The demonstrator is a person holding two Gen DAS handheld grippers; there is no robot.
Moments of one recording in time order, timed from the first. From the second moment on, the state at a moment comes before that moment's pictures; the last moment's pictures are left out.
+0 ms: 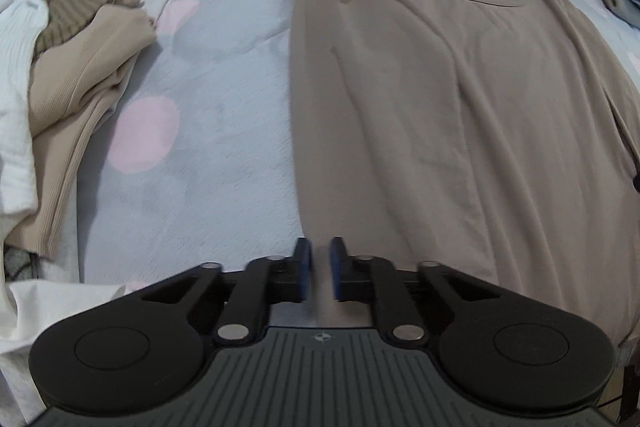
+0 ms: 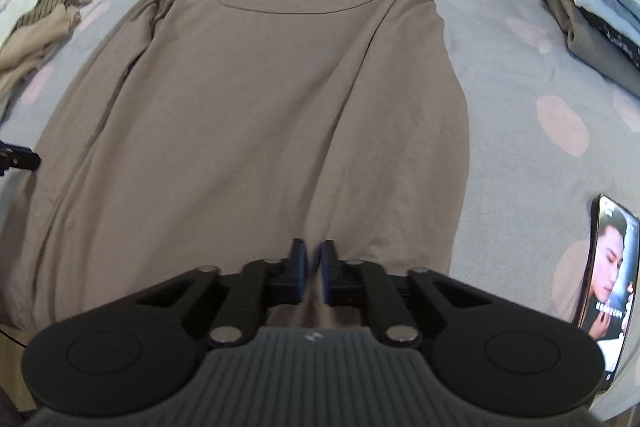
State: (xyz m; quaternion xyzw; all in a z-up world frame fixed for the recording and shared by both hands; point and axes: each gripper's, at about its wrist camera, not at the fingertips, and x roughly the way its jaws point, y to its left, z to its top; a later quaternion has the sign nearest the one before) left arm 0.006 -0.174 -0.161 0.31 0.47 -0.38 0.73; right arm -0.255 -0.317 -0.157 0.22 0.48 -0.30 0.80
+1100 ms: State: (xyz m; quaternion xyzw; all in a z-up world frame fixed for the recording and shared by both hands) left arm 0.182 -0.185 -0.066 0.27 0.39 -0.23 0.85; right arm -0.373 -0.535 -0.071 0.26 0.39 -0.58 0.67
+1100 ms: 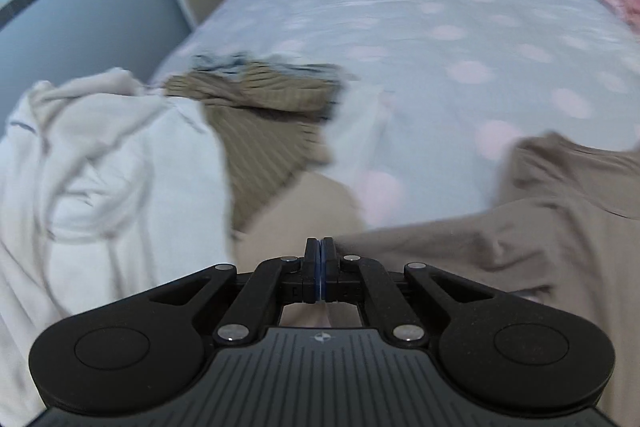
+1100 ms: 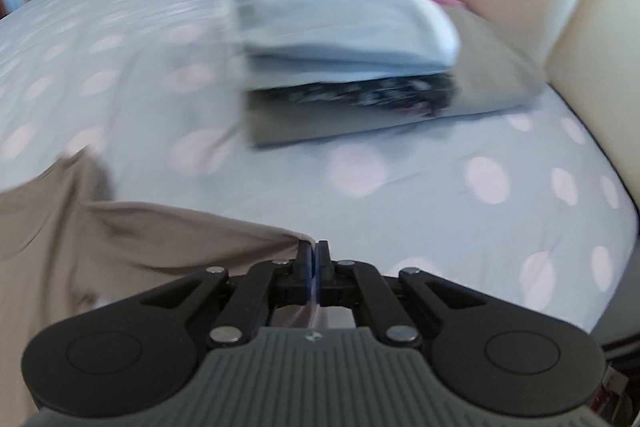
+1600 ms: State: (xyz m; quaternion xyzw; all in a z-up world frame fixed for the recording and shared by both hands) left arm 0.215 -0.207 -0.107 0.37 0.39 -0.22 0.81; right arm -0.393 -0.602 -0.120 0.28 0.41 -0.61 0.61
